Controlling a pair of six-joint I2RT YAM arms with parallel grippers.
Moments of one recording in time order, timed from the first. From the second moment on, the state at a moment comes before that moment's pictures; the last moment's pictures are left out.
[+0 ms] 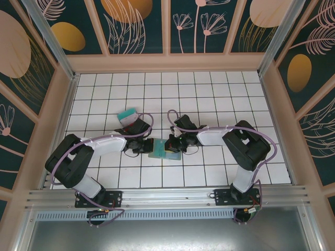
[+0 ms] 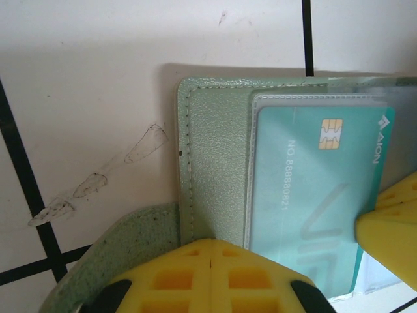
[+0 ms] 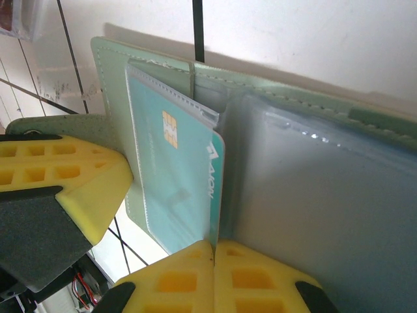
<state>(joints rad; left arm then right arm) -0.65 1.57 0.74 -0.32 0.20 -0.61 0.75 1.78 0.85 -0.09 -0.57 0.85</state>
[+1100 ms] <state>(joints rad) -0.65 1.60 0.75 -0.30 0.26 -0.64 0.74 1.78 0.82 -0.04 -0.59 0.86</state>
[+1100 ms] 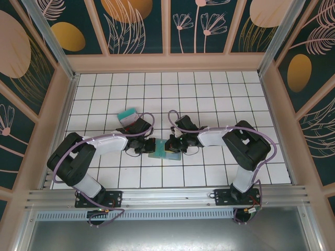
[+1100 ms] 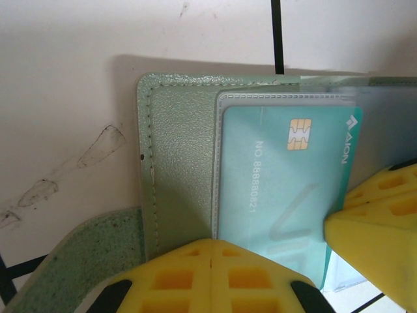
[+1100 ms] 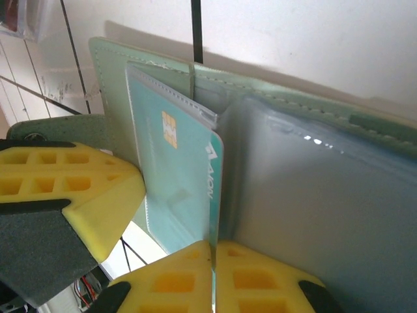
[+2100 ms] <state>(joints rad) -0.66 1.61 0.76 -0.29 0.26 -0.65 0.72 1.74 0.77 -0.01 -0.60 0.87</state>
